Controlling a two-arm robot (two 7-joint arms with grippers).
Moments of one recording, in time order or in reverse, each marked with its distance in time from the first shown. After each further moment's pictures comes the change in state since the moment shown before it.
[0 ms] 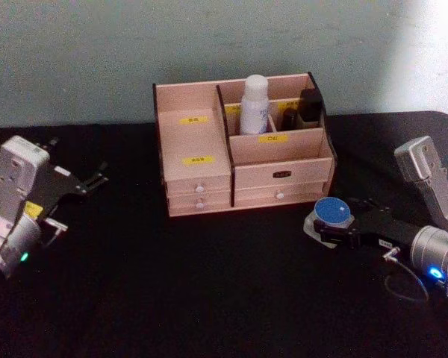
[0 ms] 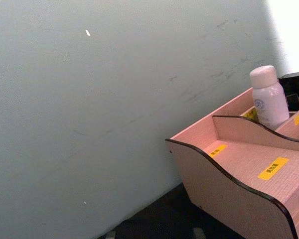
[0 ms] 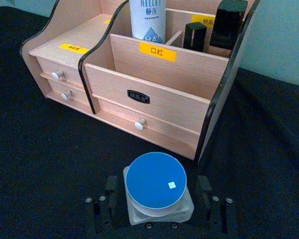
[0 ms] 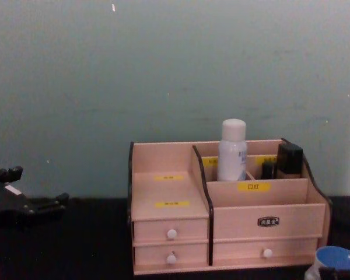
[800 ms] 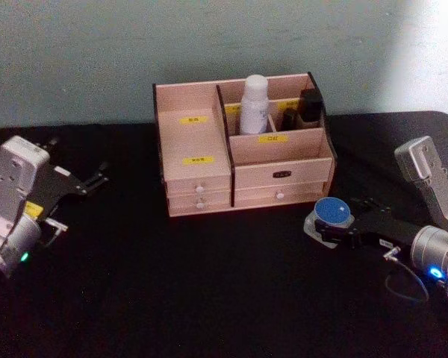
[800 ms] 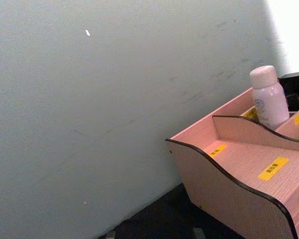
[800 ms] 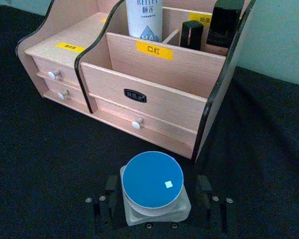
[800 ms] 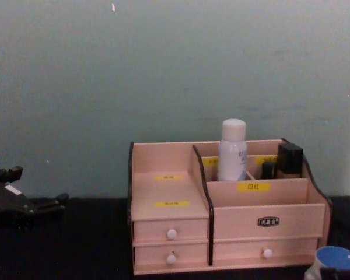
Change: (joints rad) left arm 0.000 0.000 0.000 0.000 0.000 0.000 0.000; right arm 0.002 -0.004 0.003 0.005 -0.004 0.003 -0.003
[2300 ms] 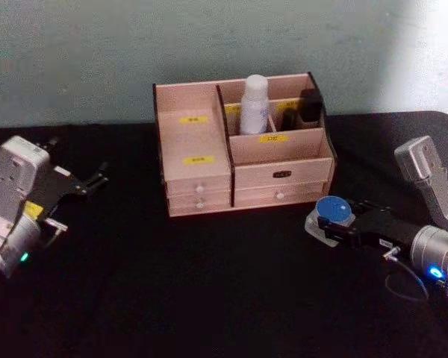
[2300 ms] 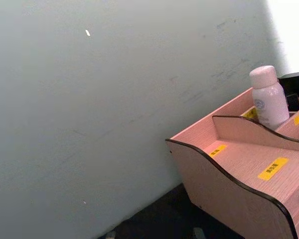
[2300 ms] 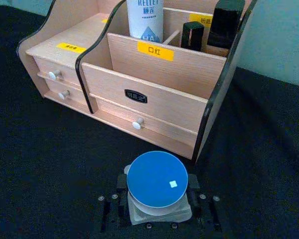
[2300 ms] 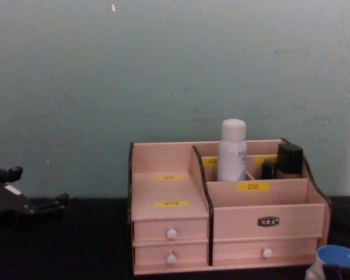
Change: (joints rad) left arm 0.000 0.000 0.000 0.000 0.000 0.000 0.000; right arm 0.000 0.001 0.000 -0.001 0.001 0.000 0.000
